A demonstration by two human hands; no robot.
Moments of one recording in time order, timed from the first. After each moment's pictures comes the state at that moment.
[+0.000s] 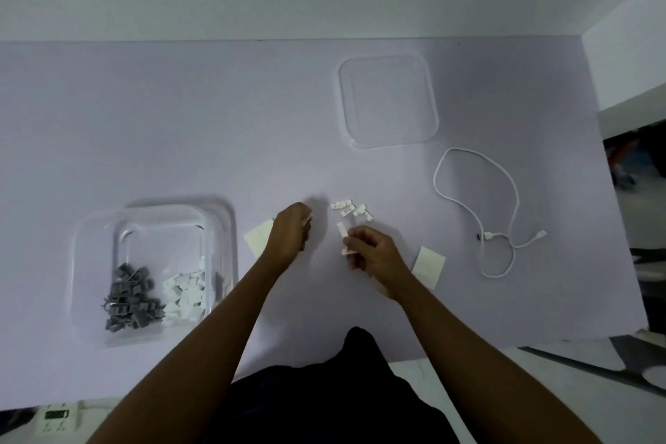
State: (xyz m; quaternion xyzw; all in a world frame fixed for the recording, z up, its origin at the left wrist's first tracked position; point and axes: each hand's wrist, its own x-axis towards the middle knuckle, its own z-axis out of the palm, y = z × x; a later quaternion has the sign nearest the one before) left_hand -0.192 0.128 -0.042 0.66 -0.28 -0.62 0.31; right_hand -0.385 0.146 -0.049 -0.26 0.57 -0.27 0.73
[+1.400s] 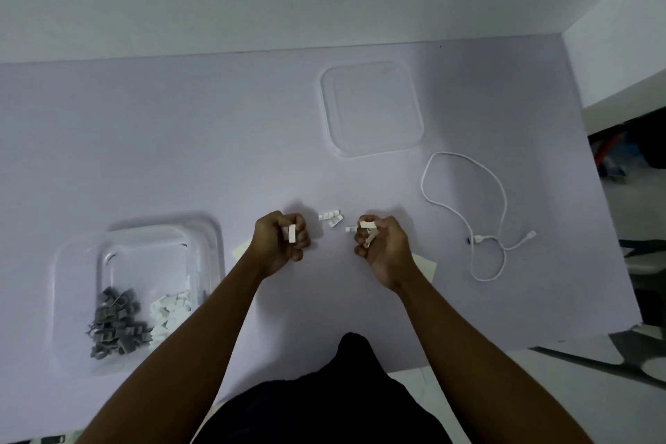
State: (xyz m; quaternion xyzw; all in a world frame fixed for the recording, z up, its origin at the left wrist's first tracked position) left_hand -0.182 0.103 -0.047 0.51 -0.09 -0.80 0.30; right_hand -0.402 0.112 -0.047 -0.06 0.56 -0.37 0.74
